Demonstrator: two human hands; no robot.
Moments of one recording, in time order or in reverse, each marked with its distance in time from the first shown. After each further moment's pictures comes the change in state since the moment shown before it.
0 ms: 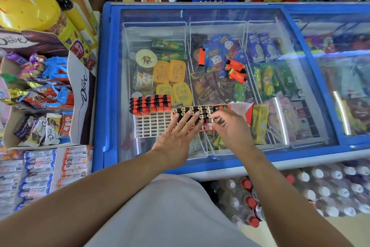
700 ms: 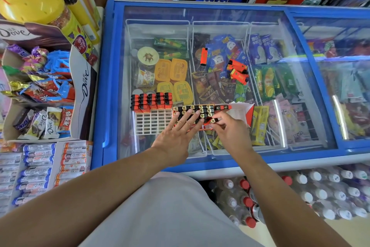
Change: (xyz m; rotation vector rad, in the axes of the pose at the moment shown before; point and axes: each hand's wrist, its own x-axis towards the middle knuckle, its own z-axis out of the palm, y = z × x) left_hand 0.000 -0.002 0.002 -0.005 0.000 0.002; right_hand -0.008 0.004 0.008 -0.015 0.029 0.056
